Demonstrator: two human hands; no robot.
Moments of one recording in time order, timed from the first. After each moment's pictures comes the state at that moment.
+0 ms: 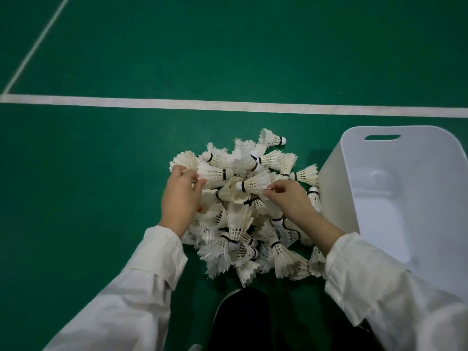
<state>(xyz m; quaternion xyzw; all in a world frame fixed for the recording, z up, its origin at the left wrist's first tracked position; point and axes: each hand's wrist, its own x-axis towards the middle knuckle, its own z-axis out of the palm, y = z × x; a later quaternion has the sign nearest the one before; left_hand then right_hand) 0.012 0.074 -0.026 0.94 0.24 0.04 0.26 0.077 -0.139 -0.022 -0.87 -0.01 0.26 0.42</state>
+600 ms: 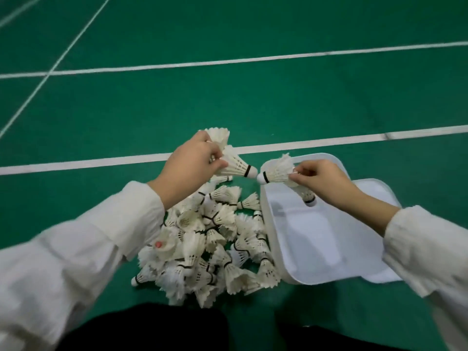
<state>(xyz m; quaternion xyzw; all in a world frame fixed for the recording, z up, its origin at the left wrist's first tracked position) 0.079 -0.056 0.171 0.98 -0.07 0.03 0.19 0.098 -0.310 0.143 -0.92 -0.06 0.13 0.37</state>
